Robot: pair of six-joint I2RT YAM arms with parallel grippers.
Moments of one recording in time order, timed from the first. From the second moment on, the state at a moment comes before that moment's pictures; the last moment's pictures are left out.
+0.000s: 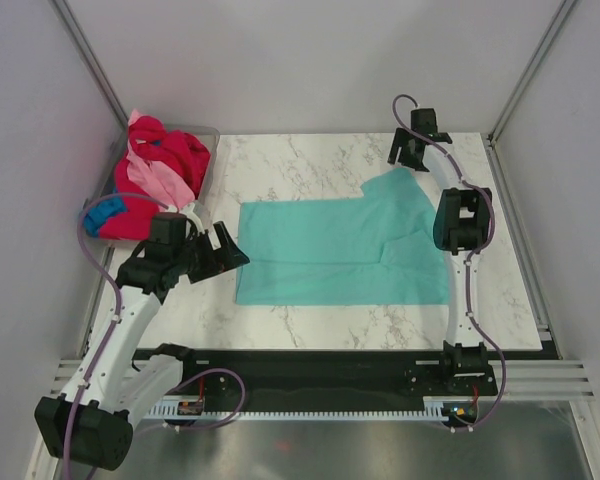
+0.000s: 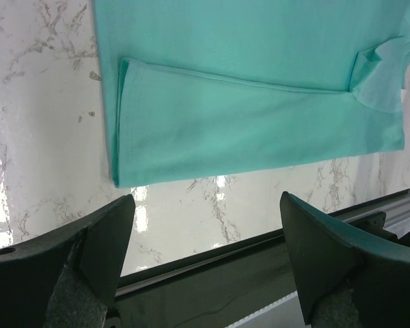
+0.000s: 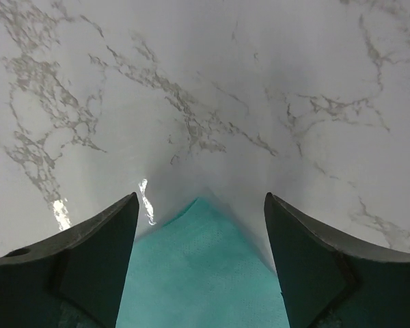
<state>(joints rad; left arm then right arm) -0.18 0.89 0.81 -0.72 0.29 -0.51 0.04 2.58 2.35 -0.61 0.09 0.29</state>
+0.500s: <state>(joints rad) -0.18 0.92 0.81 -0.70 0.28 -0.51 0.08 2.57 2.25 -0.50 0.16 0.26</state>
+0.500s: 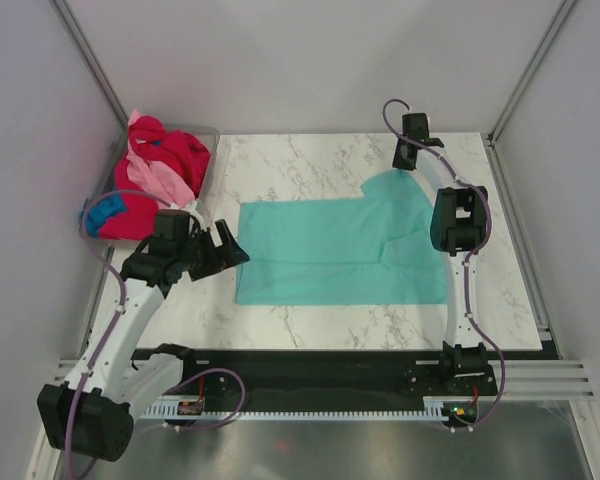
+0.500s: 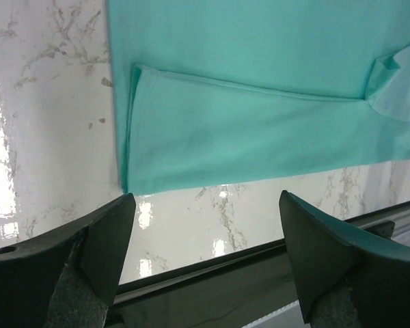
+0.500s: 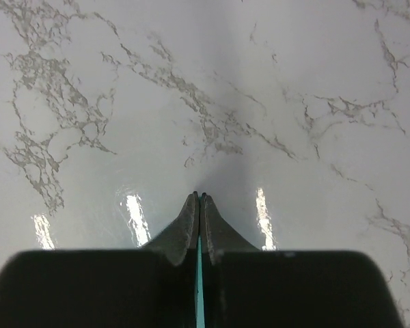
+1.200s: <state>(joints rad) -0.18 2.09 1.69 -0.64 -0.03 -0.48 0.09 2.21 1.85 -0.50 -0.01 0.35</state>
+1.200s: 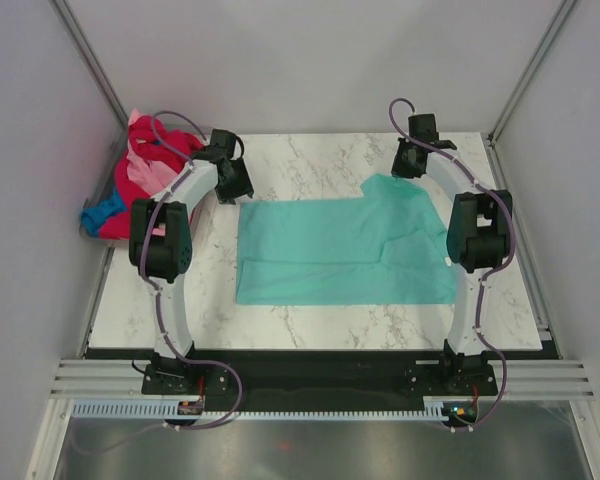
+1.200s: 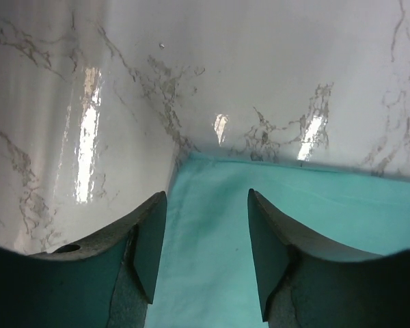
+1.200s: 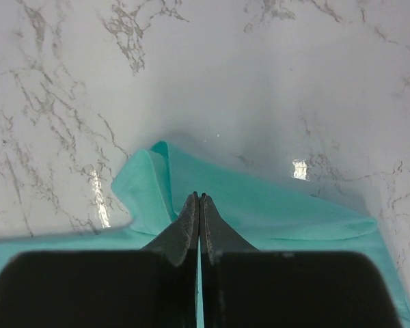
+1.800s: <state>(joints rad) -0.18 2.24 1.82 -0.66 -0.05 -0.46 0.09 2.18 1.81 -0.49 -0.04 0.35</state>
